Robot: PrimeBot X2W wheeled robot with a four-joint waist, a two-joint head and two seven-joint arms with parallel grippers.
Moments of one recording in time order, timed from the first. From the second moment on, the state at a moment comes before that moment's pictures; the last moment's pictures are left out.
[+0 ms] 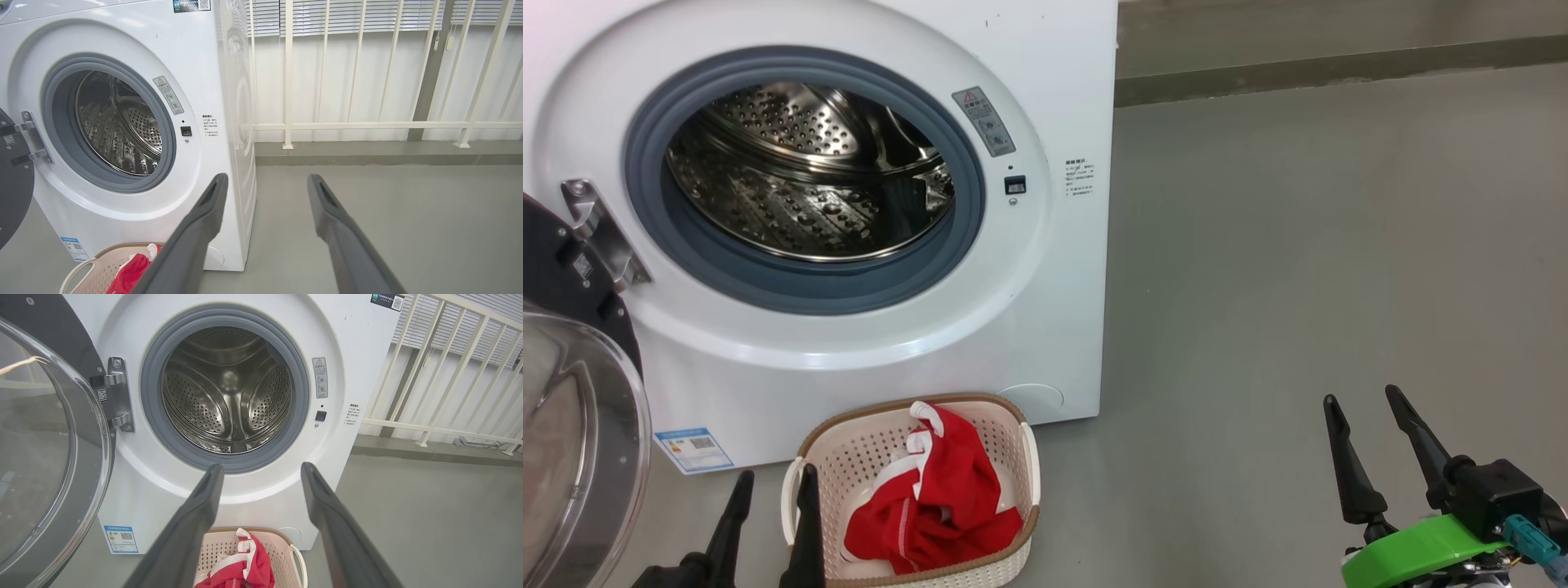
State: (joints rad) left arm 0.03 0.04 0.04 0.19 -0.28 -0.08 -0.25; right arm 0.00 -0.06 -0.05 0.21 0.22 0.12 -0.26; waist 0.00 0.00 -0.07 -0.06
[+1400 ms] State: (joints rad) left arm 0.03 0.04 0.04 0.09 -0.26 0.00 -0.25; right arm -0.01 -0.06 0.00 0.18 0.23 0.12 -0.26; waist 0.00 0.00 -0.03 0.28
